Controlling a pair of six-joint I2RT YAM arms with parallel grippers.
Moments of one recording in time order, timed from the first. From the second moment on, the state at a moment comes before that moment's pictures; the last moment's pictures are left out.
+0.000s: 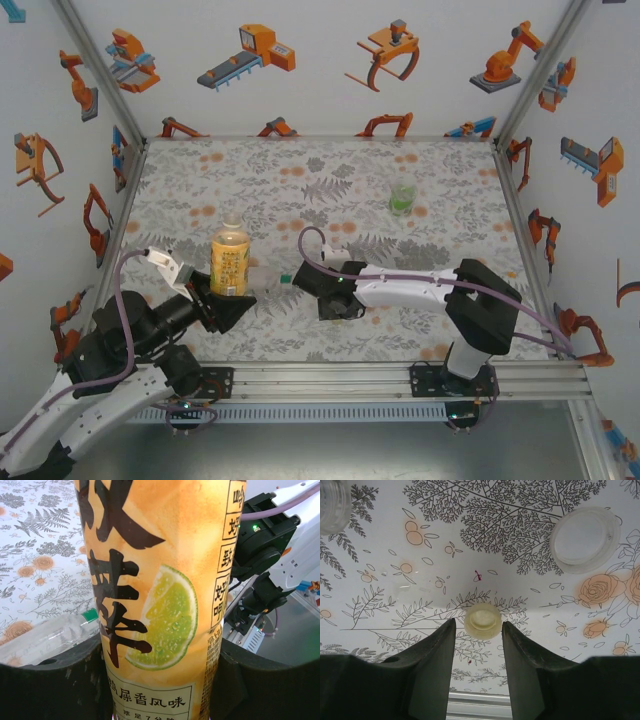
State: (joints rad) left arm -0.93 0.21 0.67 -0.52 0.00 -0.35; right arm 1.13 1.68 1.05 -0.70 0.28 0.98
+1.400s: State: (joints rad) left arm -0.93 0.22 0.65 -0.51 -0.01 -0.36; right arm 1.12 1.66 1.00 -0.67 0.26 0.96
